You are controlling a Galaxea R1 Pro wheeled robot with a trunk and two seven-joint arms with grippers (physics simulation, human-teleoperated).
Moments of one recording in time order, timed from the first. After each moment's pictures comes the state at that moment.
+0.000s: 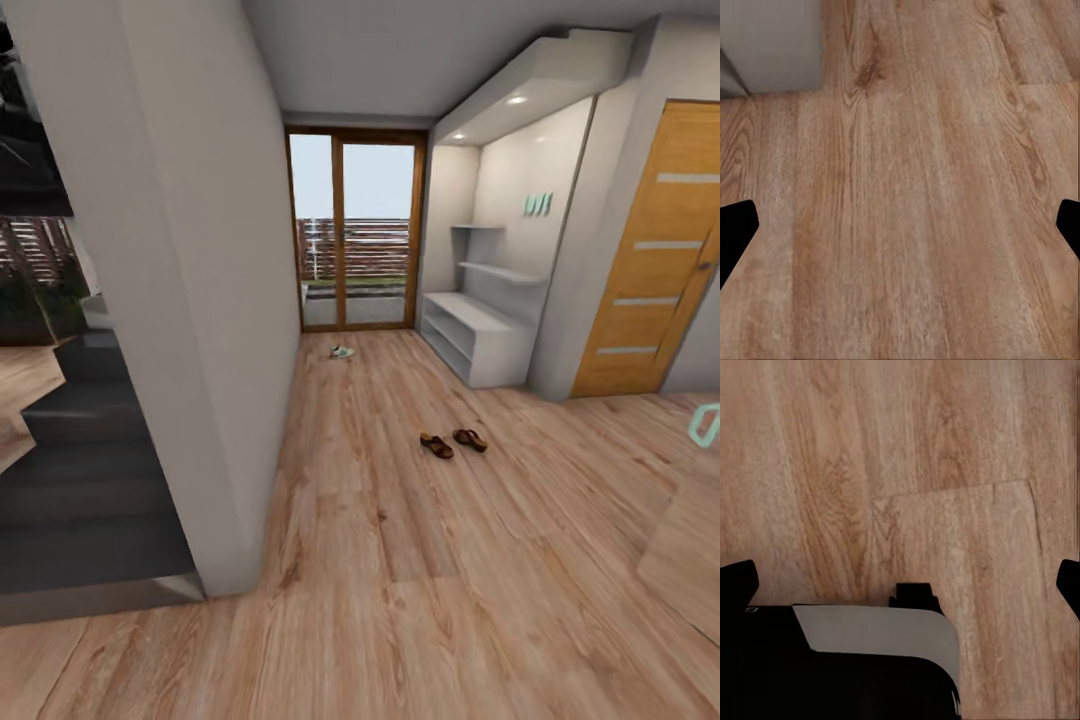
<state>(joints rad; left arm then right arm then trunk) -0.01 -0.03 0.00 -0.73 0.00 -0.19 0.00 0.00 0.00 -0.01 -0.44 0.00 0.00 0.00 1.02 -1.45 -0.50</state>
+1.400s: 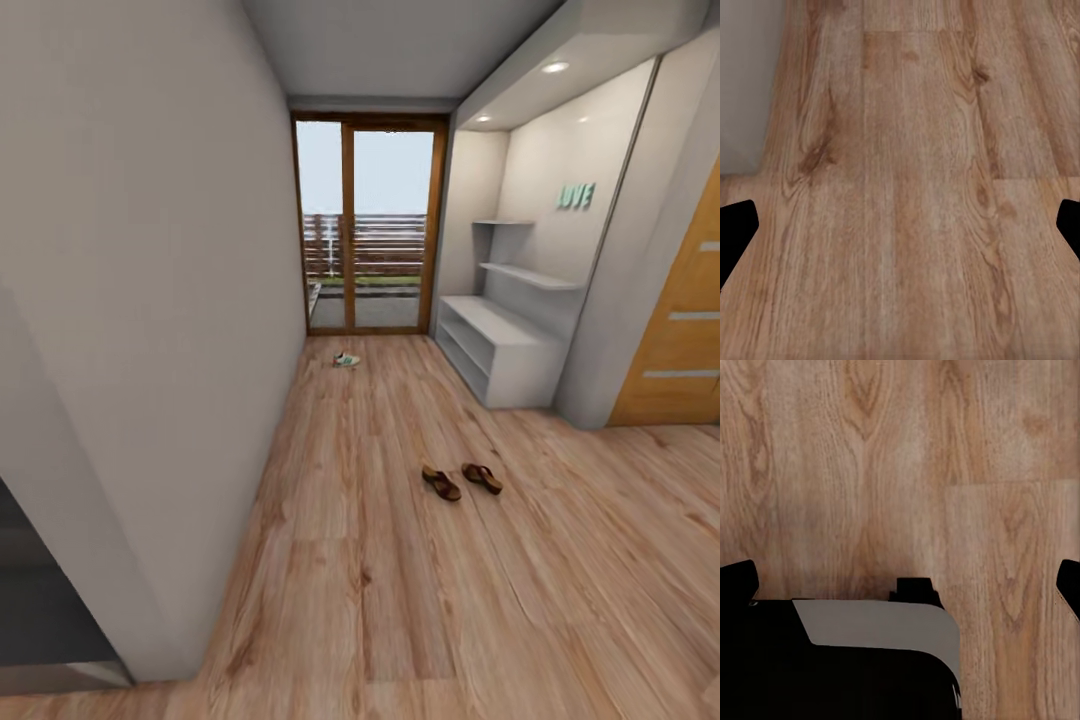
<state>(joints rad) -0.01 -0.03 0.00 -0.72 0.00 -0.19 0.00 0.00 0.00 -0.01 -0.44 0.00 0.00 0.00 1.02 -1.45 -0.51</state>
